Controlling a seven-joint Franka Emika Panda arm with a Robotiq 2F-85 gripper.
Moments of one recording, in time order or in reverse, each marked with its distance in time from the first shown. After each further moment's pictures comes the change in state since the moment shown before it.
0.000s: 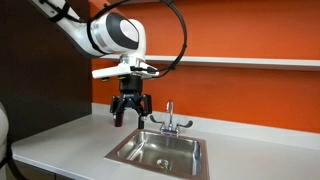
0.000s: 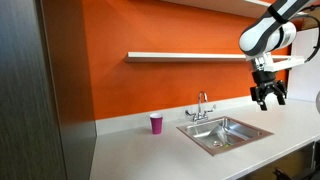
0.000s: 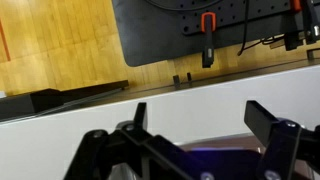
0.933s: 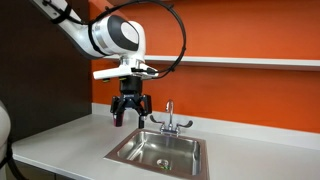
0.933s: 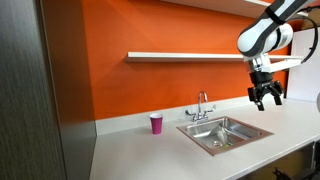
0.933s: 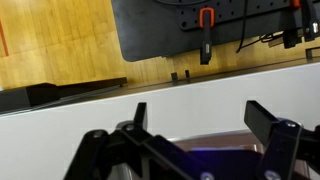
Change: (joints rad) arm 0.020 0.028 0.001 0.012 0.004 0.017 0.001
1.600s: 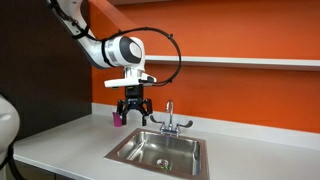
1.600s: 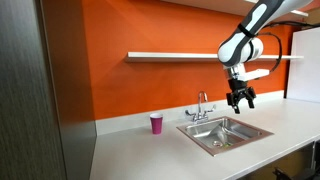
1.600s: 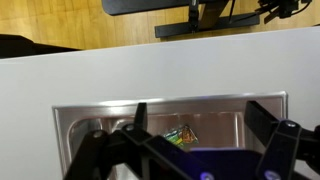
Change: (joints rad) arm 0.099 0.270 0.028 0.144 0.048 0.148 0.008
